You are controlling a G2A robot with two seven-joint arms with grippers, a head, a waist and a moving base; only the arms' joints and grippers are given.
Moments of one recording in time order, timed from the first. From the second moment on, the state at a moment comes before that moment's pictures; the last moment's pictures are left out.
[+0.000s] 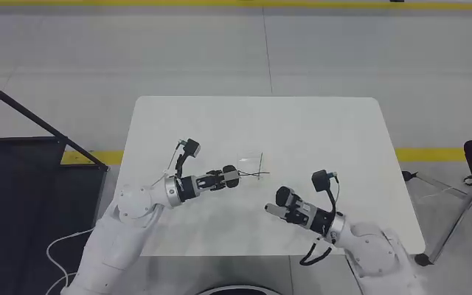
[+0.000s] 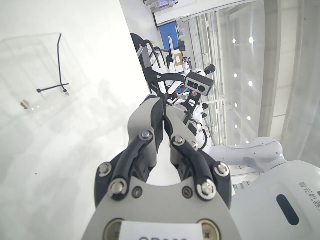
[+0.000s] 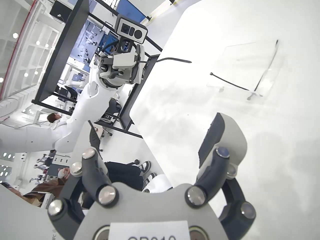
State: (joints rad) left arm 1.20 -1.16 -1.26 -1.60 -0.22 -0.29 -0.90; right arm -1.46 -1.15 1.37 -1.85 -0.17 -0.42 0.74
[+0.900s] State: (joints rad) left arm 1.19 -1.18 -1.17 -1.56 -0.22 -0.41 -0.81; right arm -1.28 -1.18 1.24 -1.55 0.36 -0.43 0.79
